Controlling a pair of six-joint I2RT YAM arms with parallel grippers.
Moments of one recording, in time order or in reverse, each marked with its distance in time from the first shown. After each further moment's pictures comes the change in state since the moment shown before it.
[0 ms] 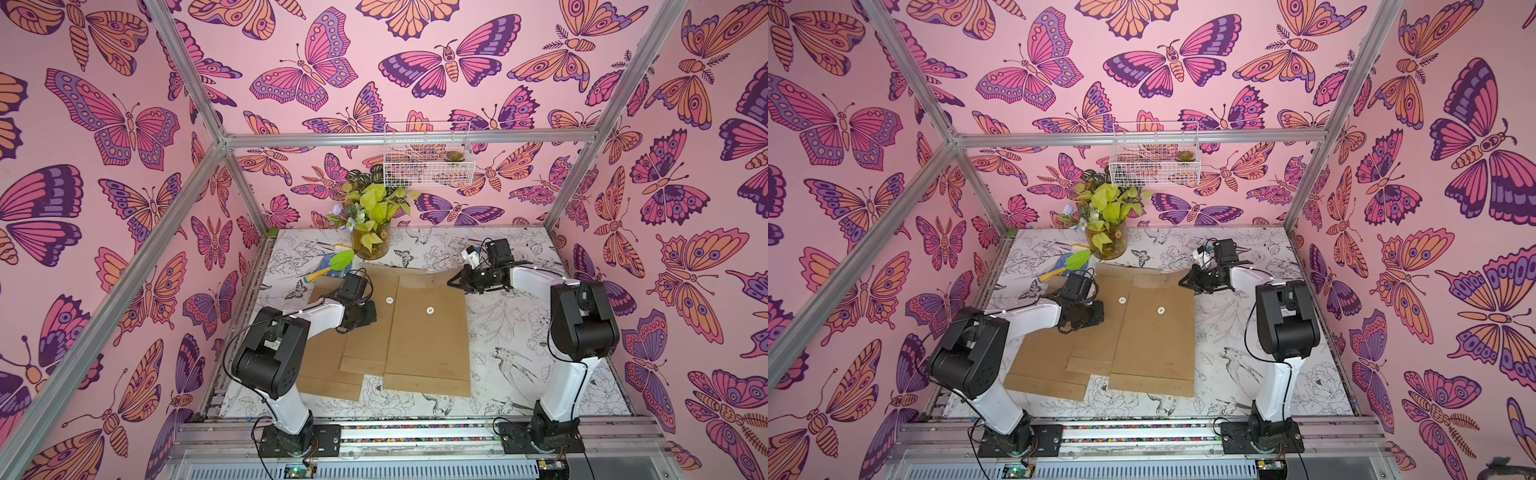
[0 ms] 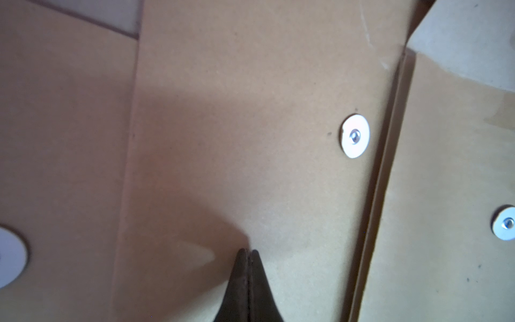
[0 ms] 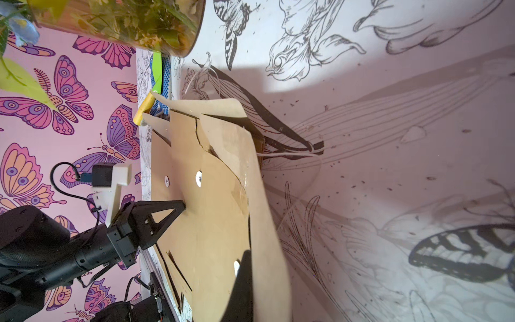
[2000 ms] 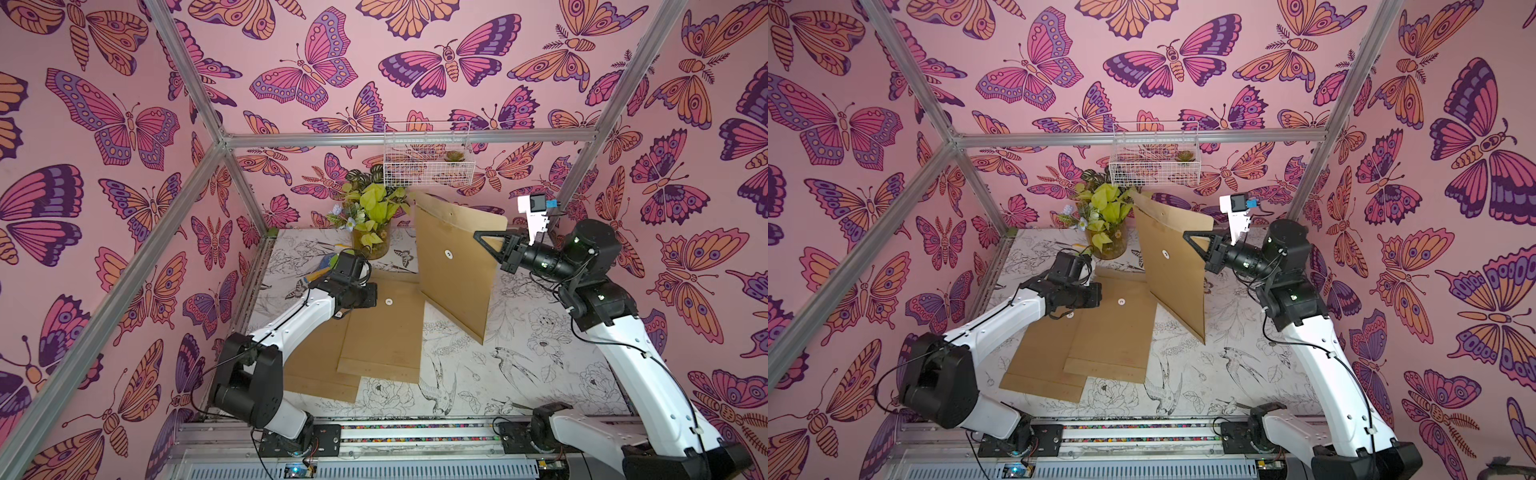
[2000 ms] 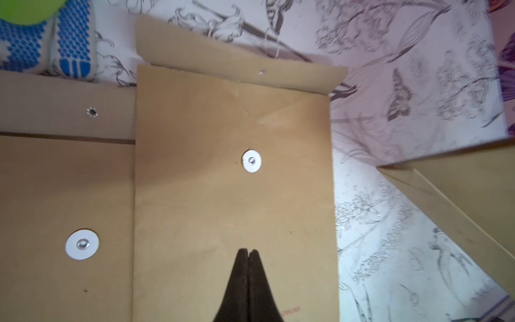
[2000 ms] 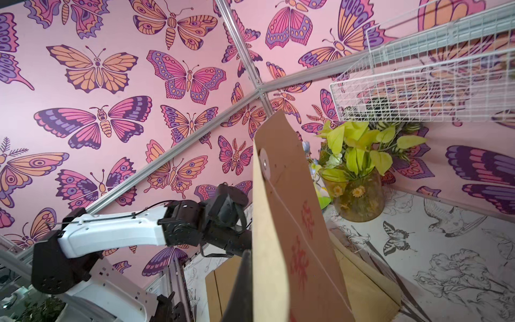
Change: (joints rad) left arm -0.013 -0.164 0.182 -0.233 0.026 0.140; right arm 0.096 -0.842 -0.004 0.150 -0.037 0.036
